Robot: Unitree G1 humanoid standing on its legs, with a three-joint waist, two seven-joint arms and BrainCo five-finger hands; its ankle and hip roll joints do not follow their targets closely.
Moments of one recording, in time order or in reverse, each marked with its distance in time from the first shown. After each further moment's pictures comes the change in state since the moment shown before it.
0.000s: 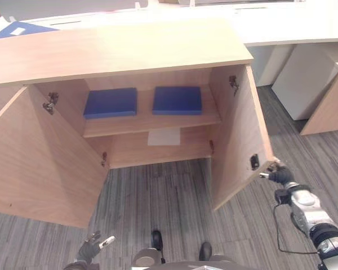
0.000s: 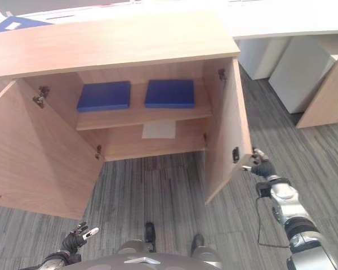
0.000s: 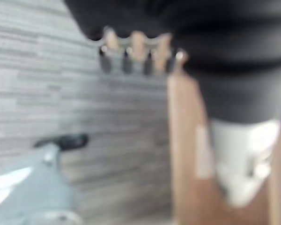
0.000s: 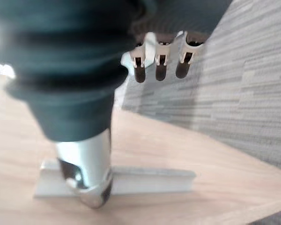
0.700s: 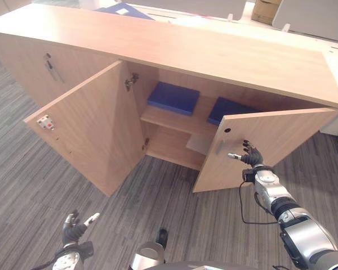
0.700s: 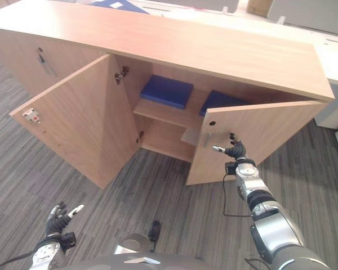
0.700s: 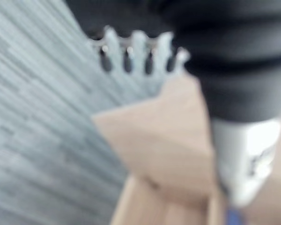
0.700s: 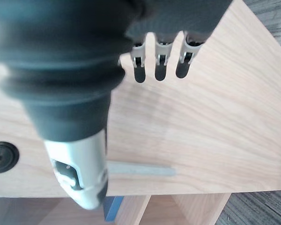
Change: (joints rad) left arm -0.040 0.017 0.128 -0.106 -0.023 -0.104 0.253; right arm -0.277 0.223 0.019 0.207 0.026 0.098 -0.242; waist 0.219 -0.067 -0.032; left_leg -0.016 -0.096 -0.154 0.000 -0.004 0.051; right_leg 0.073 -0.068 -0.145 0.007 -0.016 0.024
